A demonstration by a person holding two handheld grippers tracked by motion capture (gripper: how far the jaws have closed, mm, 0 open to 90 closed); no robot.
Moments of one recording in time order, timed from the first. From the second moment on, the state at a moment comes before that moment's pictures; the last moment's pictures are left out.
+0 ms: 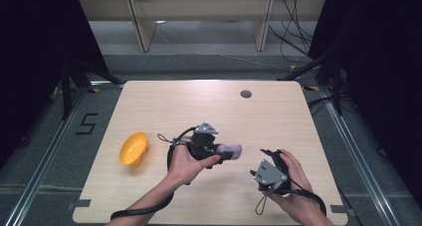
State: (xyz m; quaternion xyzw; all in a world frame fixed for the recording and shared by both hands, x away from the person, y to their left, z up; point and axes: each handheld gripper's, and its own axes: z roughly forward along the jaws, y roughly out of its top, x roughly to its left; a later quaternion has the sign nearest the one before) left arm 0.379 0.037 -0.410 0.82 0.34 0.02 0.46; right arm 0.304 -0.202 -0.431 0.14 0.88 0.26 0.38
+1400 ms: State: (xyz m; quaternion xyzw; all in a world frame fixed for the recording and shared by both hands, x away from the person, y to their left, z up) left arm 0.356 0.112 -0.412 0.80 0.38 0.09 0.46; right arm 0.306 -0.229 -0.446 0.21 0.88 0.26 0.35
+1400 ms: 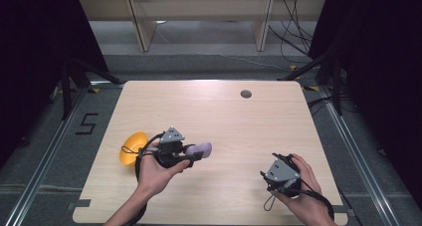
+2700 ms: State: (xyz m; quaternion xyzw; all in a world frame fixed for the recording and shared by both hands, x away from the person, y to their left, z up) left arm 0.346 0.174 -0.403 0.76 0.42 0.14 0.48; right arm 0.306 -0.227 -0.448 0.21 0.88 0.25 0.35
